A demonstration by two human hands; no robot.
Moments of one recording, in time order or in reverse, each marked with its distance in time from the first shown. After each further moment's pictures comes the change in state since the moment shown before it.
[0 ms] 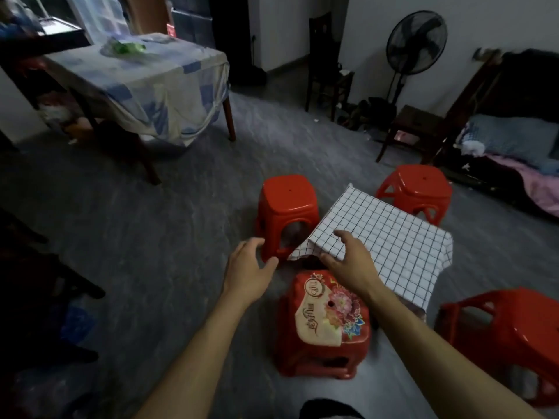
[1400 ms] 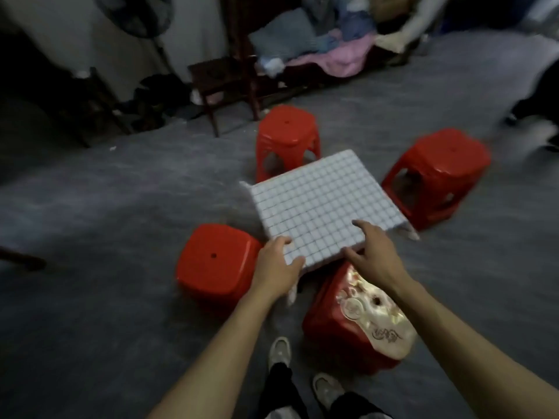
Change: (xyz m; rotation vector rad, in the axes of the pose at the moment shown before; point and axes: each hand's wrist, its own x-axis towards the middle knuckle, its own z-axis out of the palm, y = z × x) left_hand 0.430 0.050 0.122 0.183 -0.919 0.691; right_hand 0.240 -0.006 0.061 0.086 0.591 0.818
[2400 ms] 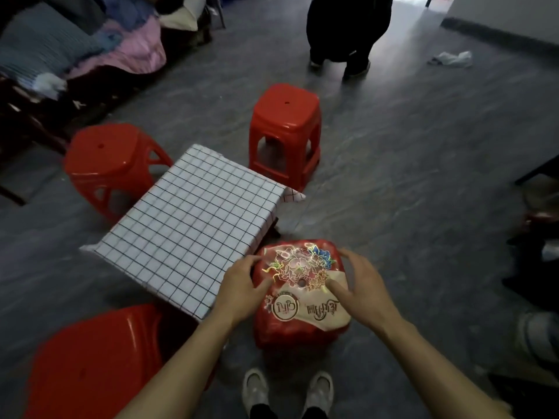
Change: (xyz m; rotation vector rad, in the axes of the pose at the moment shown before) left_hand 0.090 0.019 0.180 0.180 -0.527 0.381; right_hand -0.075 0.182 0.043 0.139 0.326 0.546
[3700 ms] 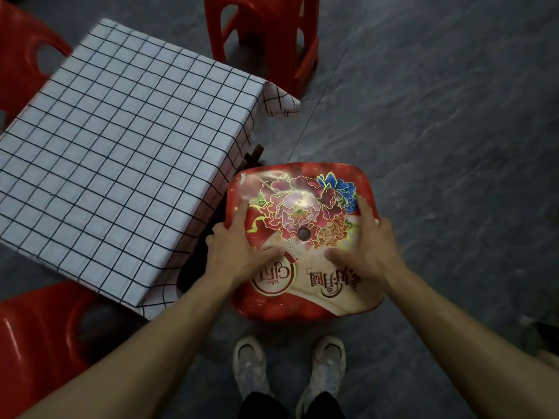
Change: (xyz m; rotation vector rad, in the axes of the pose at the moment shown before) left_hand 0.130 -0.143 0.196 0.184 -0.141 -0.211; right_hand 0.119 0.187 0.181 0.007 -0.096 0.352
